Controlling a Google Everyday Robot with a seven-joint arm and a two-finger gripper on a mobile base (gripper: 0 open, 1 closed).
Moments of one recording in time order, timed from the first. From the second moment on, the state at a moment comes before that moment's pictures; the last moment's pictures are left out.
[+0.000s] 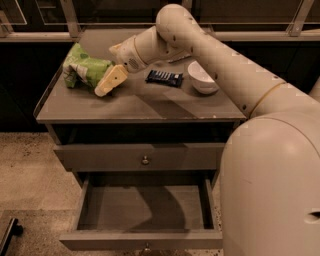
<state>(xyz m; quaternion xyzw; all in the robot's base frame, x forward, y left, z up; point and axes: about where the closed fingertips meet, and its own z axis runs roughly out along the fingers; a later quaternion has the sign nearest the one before) 0.717 0.149 0.885 -0.60 0.62 0.28 0.42</state>
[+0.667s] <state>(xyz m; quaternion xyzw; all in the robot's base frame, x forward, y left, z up) 0.723 0.158 0.875 -0.60 0.62 0.30 0.42</state>
